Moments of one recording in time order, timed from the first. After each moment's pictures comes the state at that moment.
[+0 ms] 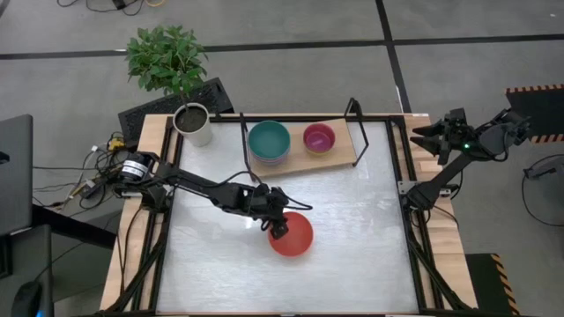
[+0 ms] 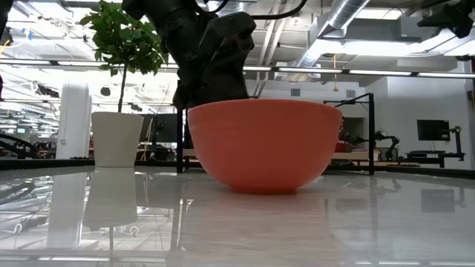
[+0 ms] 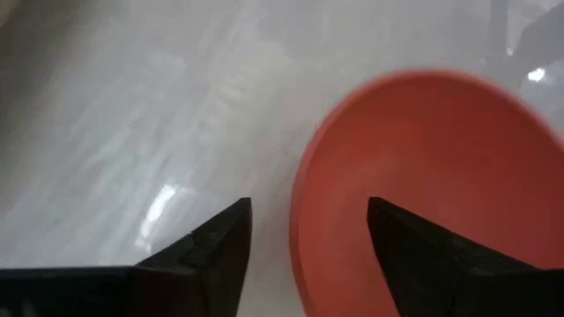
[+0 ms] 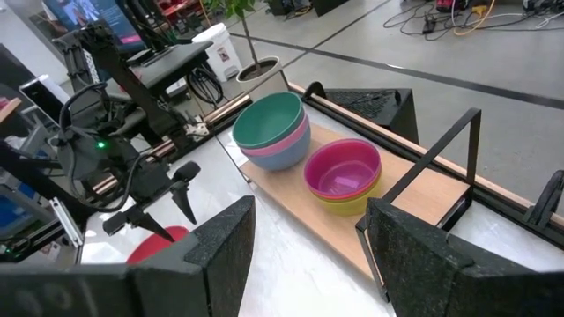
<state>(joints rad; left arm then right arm) -0.17 1.79 1.18 -0.29 -0.20 -0.60 0.67 0.30 1.20 -1.43 0.96 0.87</state>
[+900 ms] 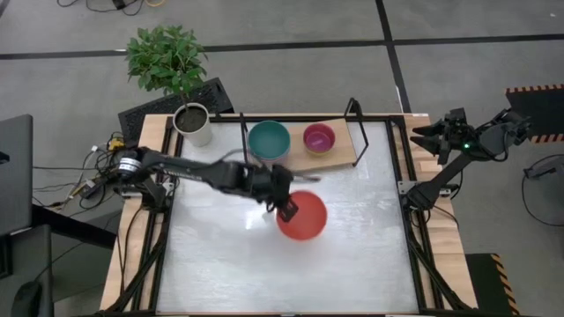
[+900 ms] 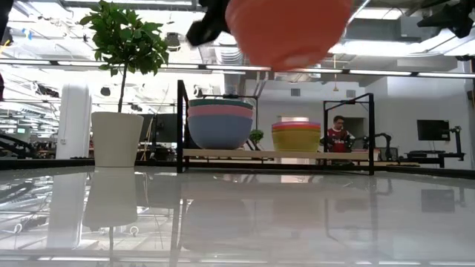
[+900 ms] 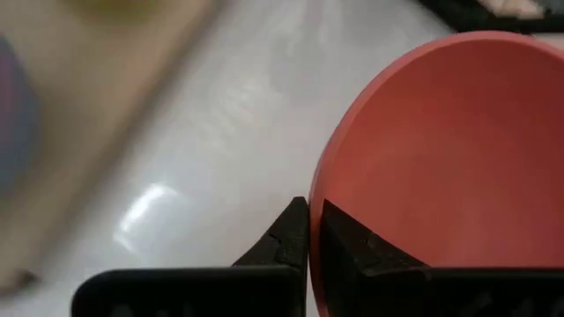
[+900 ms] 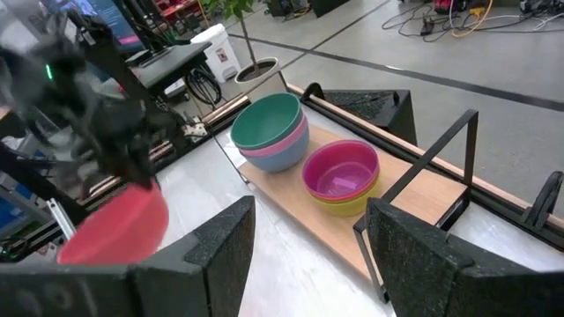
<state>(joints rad) -0.10 1.75 1.58 -0.68 -0.20 -0.72 0.66 0.30 1.20 -1.44 0.96 0.87</state>
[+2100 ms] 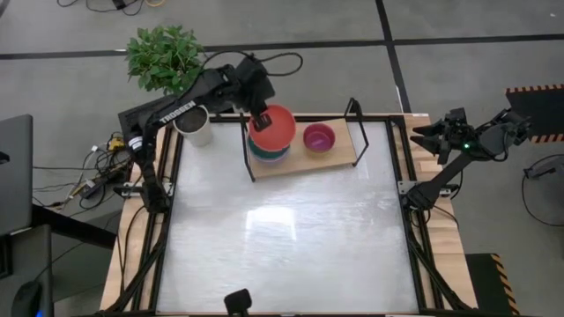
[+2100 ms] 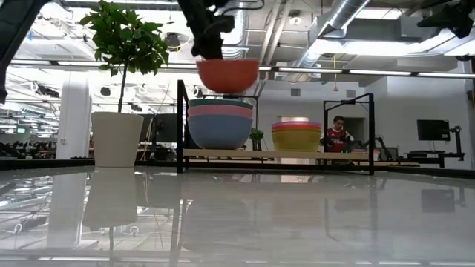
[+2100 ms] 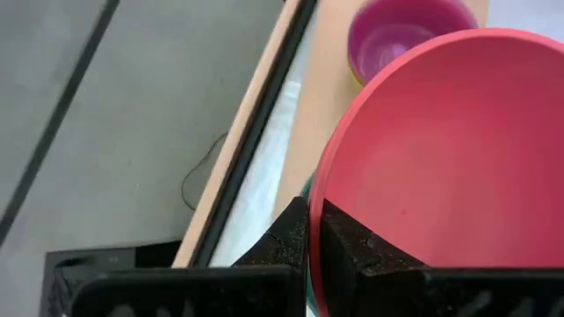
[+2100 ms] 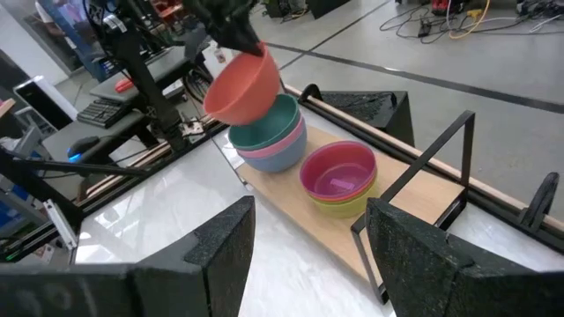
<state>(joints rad) 0.56 1.84 2.01 -1.07 -0.04 0.22 0.66 0.30 1.20 -1.44 0.97 0.87</state>
